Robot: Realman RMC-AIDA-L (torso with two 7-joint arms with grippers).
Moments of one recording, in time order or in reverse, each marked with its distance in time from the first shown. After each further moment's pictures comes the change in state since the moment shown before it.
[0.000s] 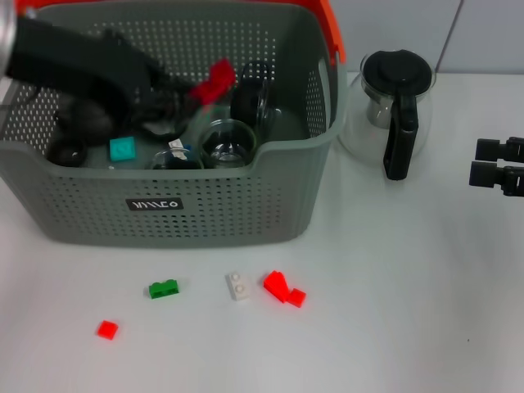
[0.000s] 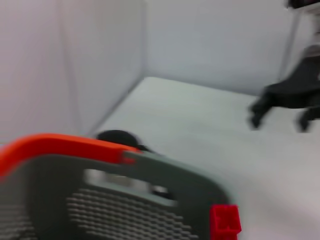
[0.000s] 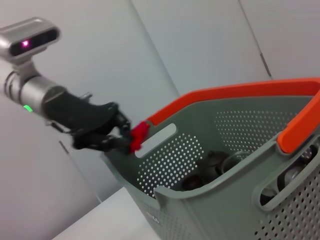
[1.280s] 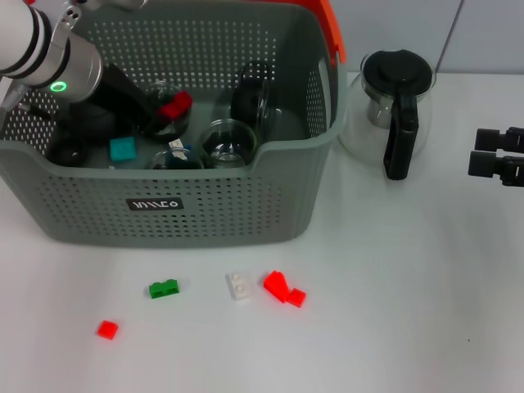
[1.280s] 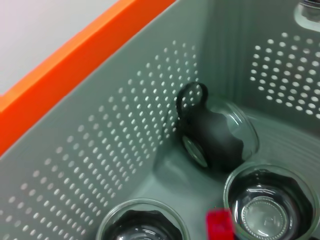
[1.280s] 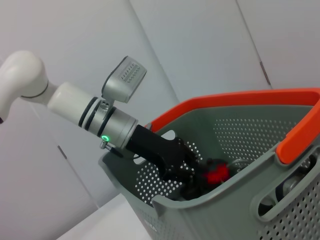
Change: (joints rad) left arm -0.128 -0.050 0.195 -0.388 0.523 -0.601 -0.145; right arm 0.013 0.001 0.015 0.000 0.002 0.005 -0.004
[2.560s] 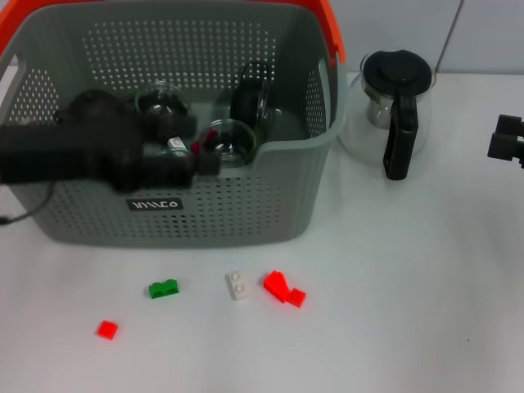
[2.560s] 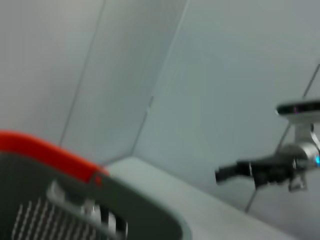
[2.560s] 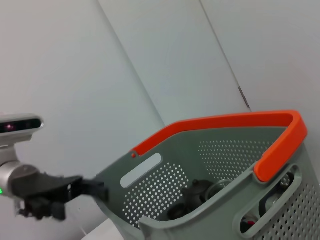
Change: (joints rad) left arm 0.387 -0.066 -0.294 0.217 -0.842 0.594 0.193; right arm -0.016 0.010 0.088 0.000 -0.001 -0.007 0.000
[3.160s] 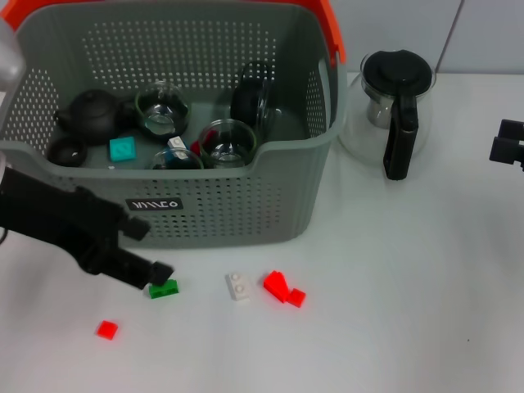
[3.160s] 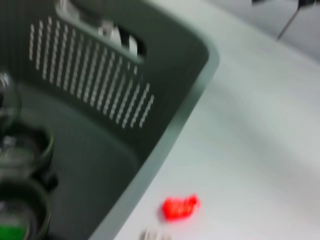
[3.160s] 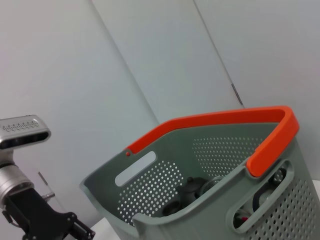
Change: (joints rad) left arm -0.095 0.024 0.147 0.240 0.509 0.178 -0.177; right arm -0.009 0.001 0.002 0.001 -0.006 0.010 0.001
